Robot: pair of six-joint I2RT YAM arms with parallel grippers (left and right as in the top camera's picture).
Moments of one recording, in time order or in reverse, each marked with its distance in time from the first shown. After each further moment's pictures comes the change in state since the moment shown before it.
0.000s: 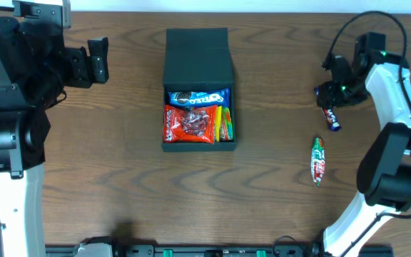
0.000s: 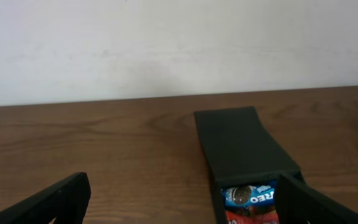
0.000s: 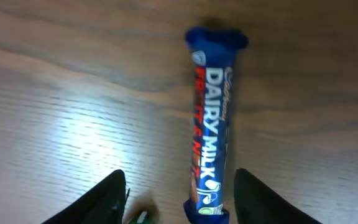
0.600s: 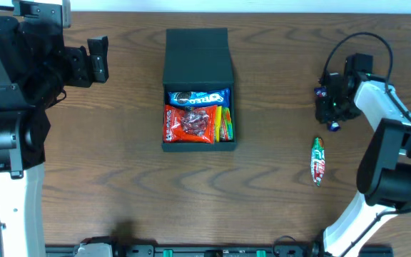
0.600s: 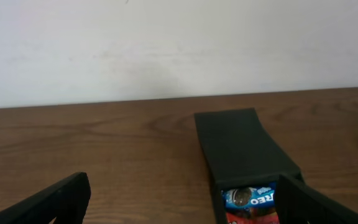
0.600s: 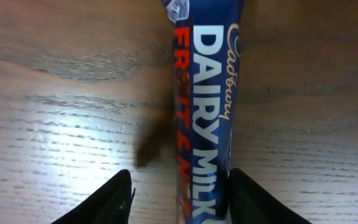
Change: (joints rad) left arm 0.000 0.001 0.000 0.006 0.000 0.000; right arm 0.000 0.000 -0.222 0.243 0.079 0.053
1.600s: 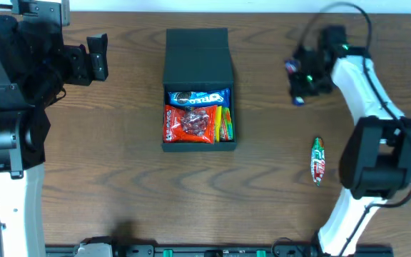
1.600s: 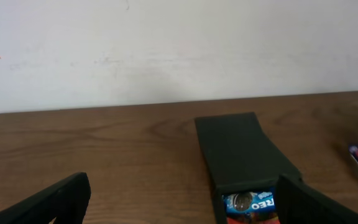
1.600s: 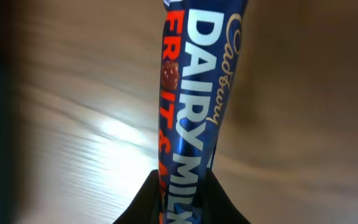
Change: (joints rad) left arm 0.000 0.000 0.000 0.019 0.000 0.000; right arm 0.211 0.063 0.345 -0.227 -0.200 0.183
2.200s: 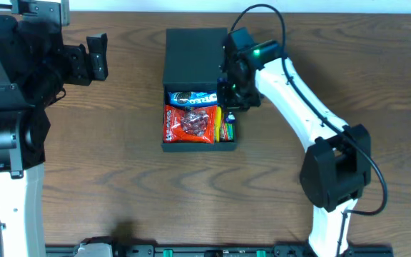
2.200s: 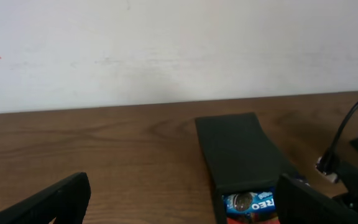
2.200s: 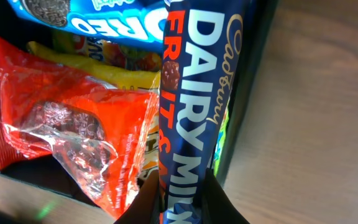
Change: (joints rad) left arm 0.000 0.000 0.000 0.000 0.000 0.000; right arm 0.443 0.000 0.135 -0.254 -0.006 0.512
